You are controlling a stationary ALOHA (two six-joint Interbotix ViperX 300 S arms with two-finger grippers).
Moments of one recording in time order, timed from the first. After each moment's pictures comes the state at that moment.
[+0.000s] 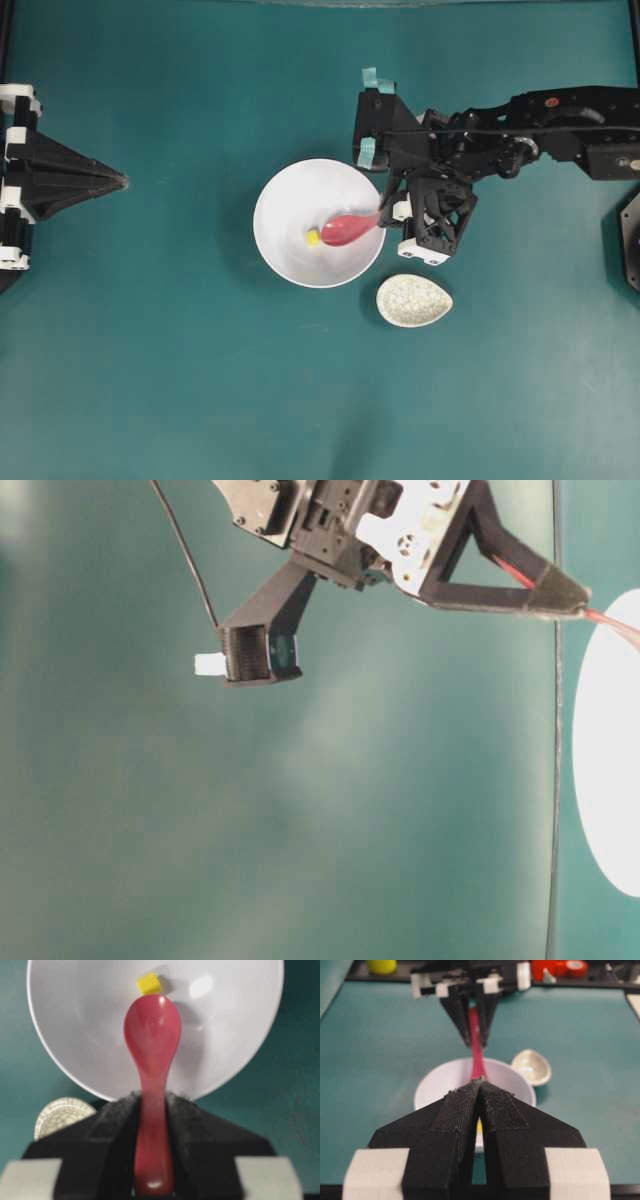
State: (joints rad) left arm 0.03 -0.99 1.18 0.02 -0.12 -0.01; right arm -0.16 -0.05 0.55 0.39 0.56 -0.23
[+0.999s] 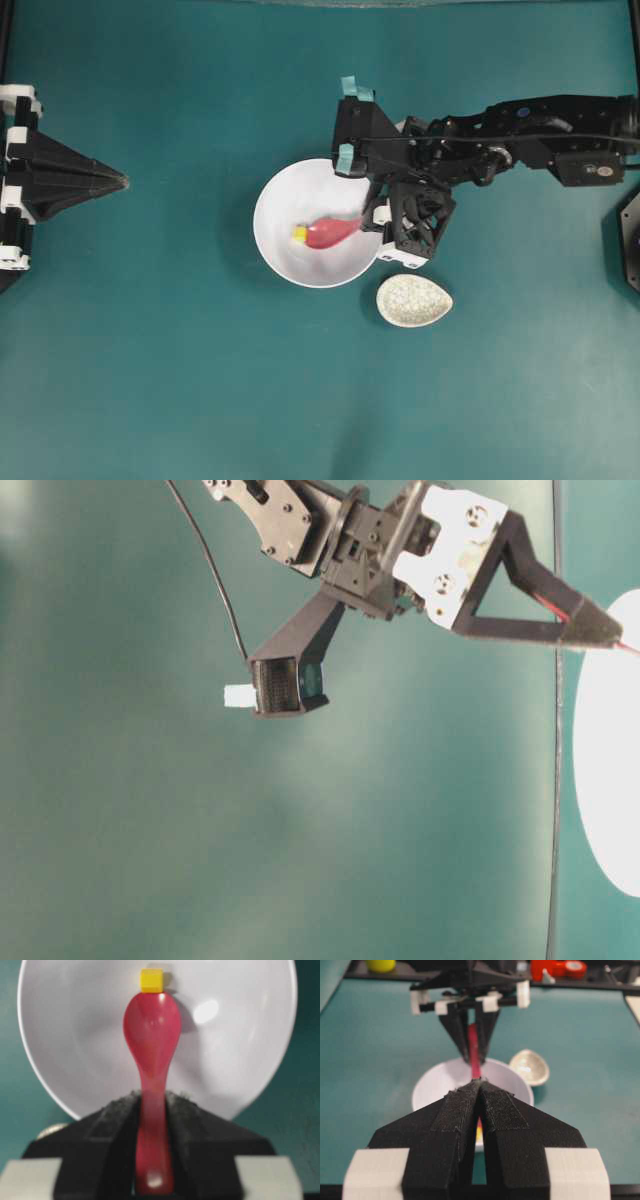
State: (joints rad) left arm 0.03 -0.99 1.18 0.02 -0.12 -0.03; right arm -0.15 0.03 0.51 0.39 0.48 -0.24
